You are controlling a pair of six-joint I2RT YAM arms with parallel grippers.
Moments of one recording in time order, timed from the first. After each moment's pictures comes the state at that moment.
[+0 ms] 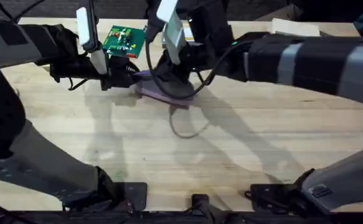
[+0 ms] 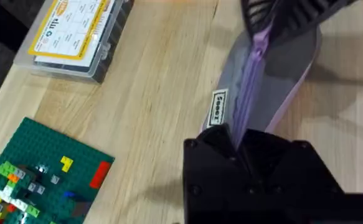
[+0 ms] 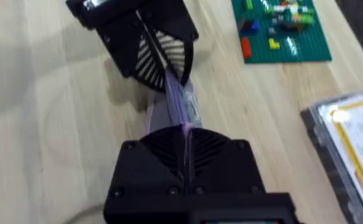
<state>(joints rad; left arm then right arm) 0.31 1.80 1.10 -0.76 1.02 1.68 0.66 1.78 1.20 -0.08 -0.40 -0.48</state>
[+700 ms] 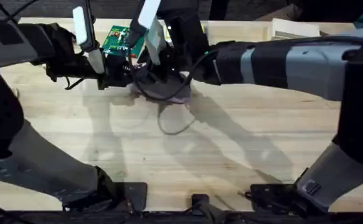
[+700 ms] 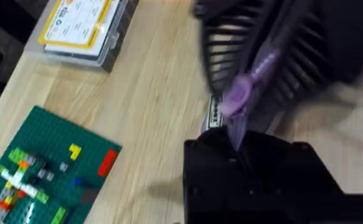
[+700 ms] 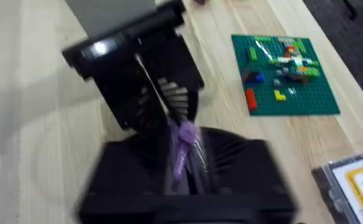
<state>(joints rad) 0.33 1.80 1.11 -0.76 0.99 1.68 0.72 1.95 1.28 0.15 -0.41 -0.40</state>
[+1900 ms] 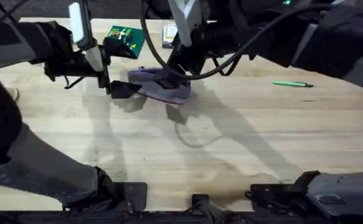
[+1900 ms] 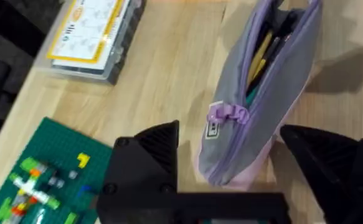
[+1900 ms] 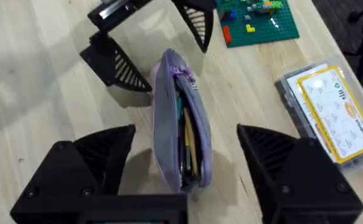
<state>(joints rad) 0.33 1.77 1.11 -0.77 1.05 1.68 0.68 1.57 1.33 -0.47 -0.26 -0.40</state>
